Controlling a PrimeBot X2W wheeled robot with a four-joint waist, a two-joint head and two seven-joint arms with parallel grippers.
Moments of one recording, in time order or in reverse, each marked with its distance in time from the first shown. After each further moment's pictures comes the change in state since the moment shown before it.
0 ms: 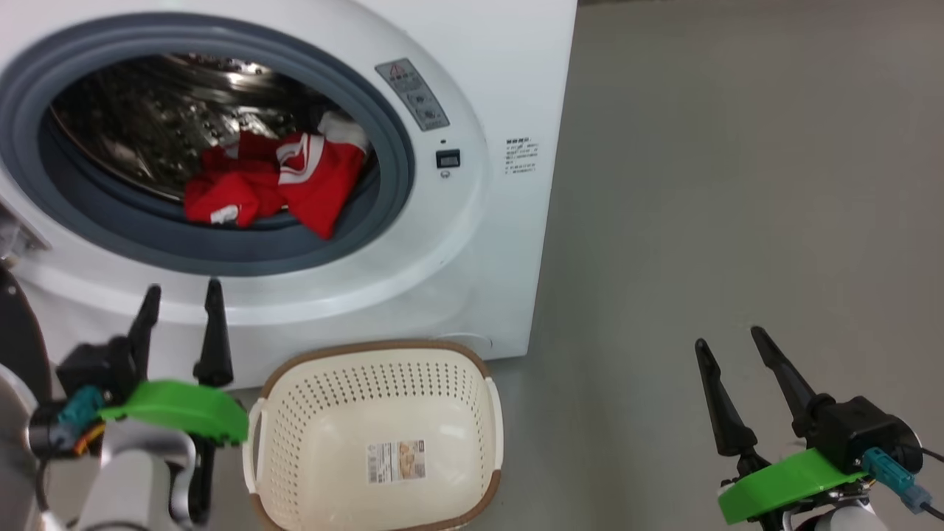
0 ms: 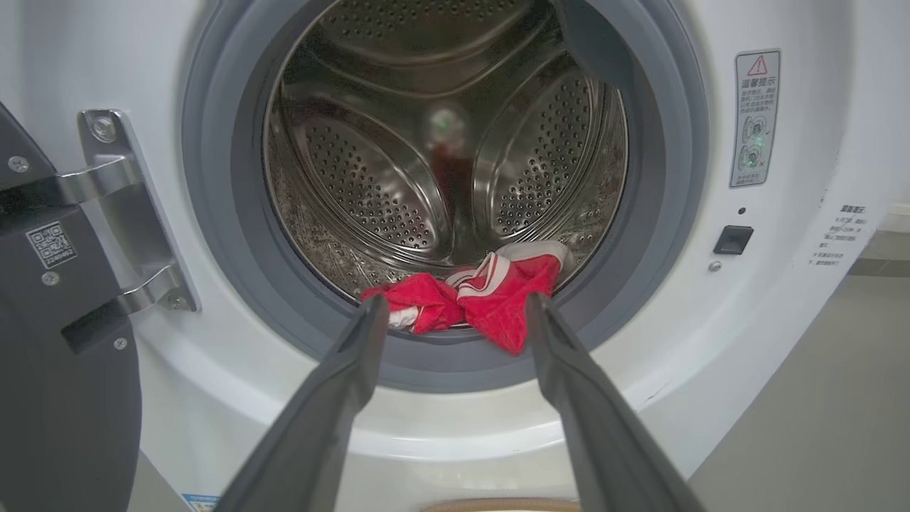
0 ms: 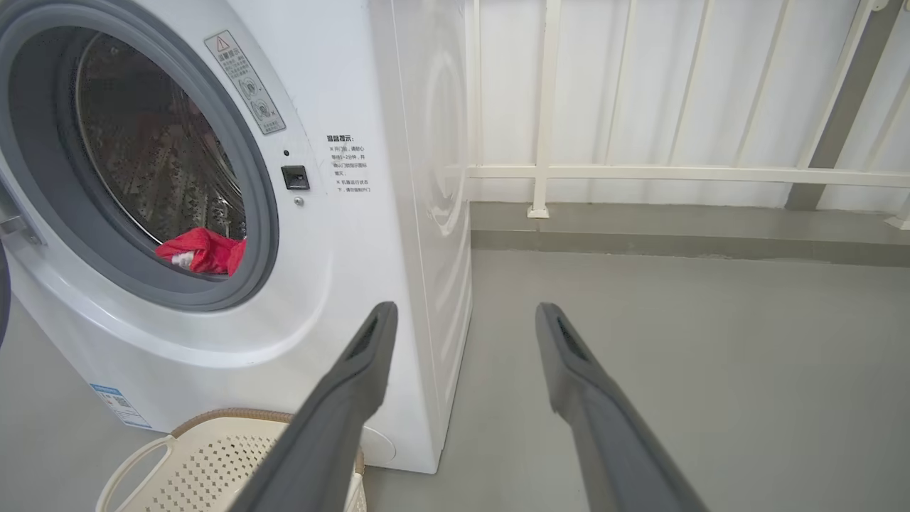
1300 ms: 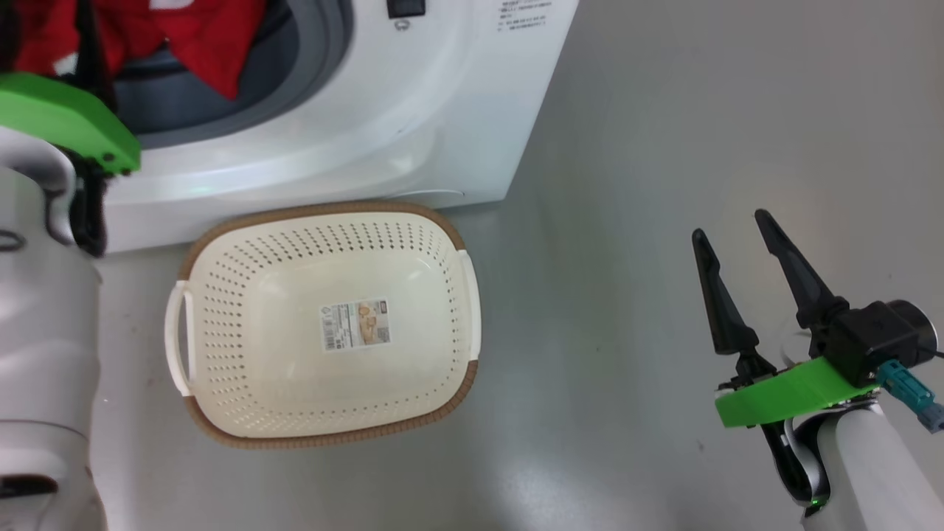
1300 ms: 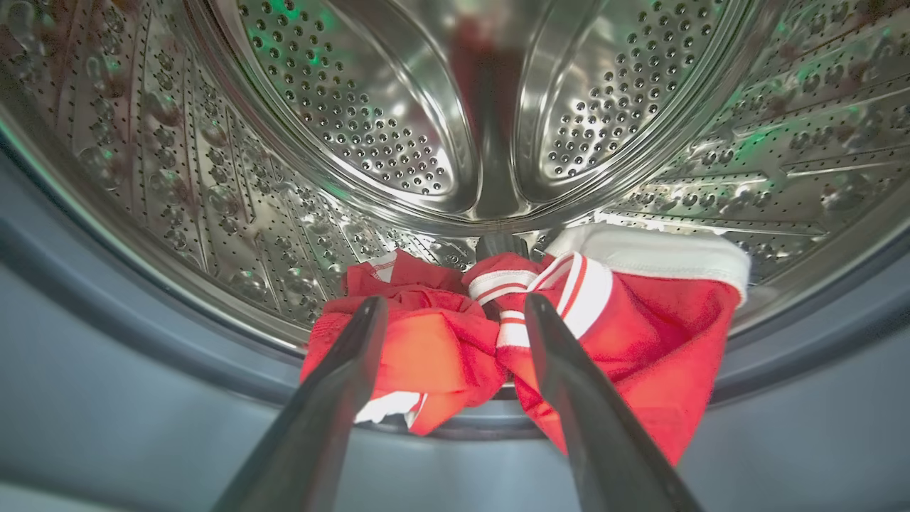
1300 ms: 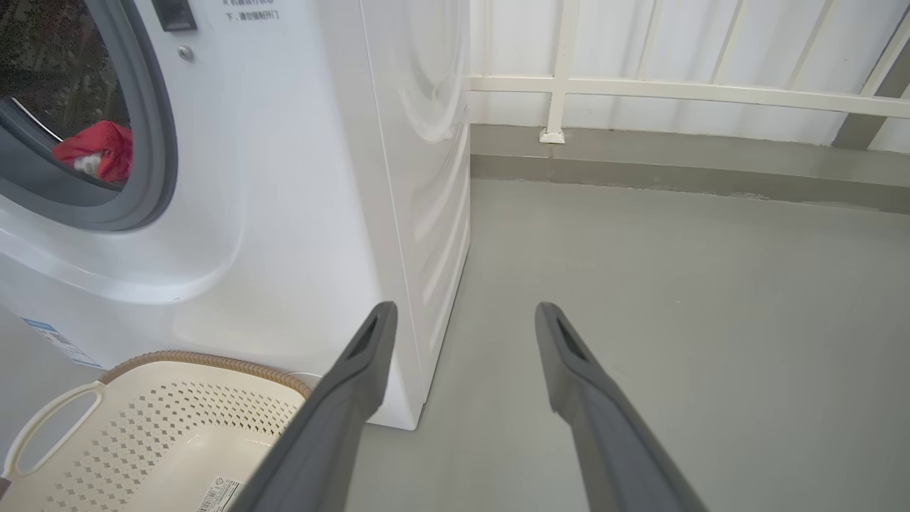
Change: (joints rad) left arm -0.797 0.084 -0.004 0.621 -0.005 -0.034 0.028; right arm -0.211 -0.036 0.032 -0.045 -0.018 0.000 0.000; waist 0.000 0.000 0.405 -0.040
